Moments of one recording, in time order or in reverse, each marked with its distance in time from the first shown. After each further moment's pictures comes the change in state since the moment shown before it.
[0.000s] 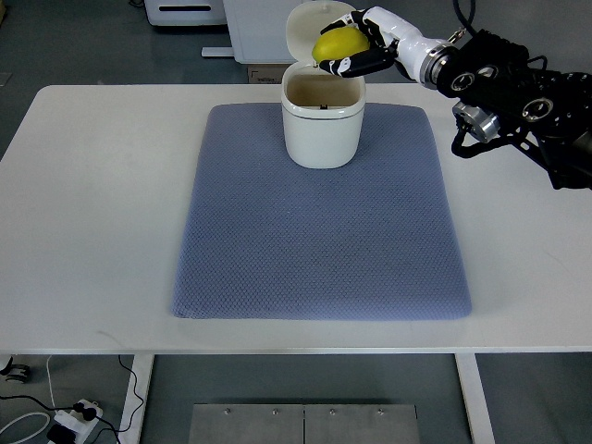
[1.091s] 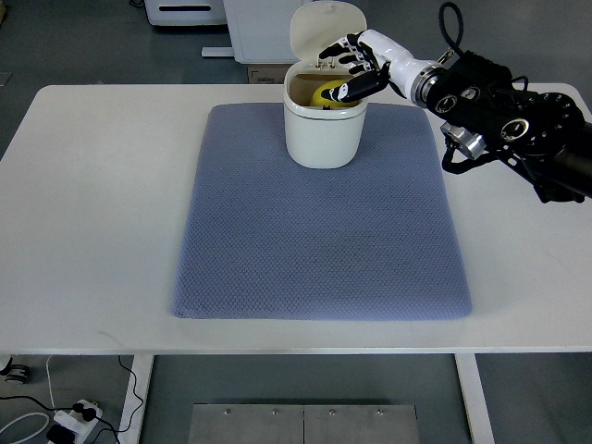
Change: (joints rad) left arm 0.000 0.000 0.000 0.000 0.000 0.000 0.000; right arm -0.036 0.039 -0.037 -0.024 -0.007 -0.025 0.002
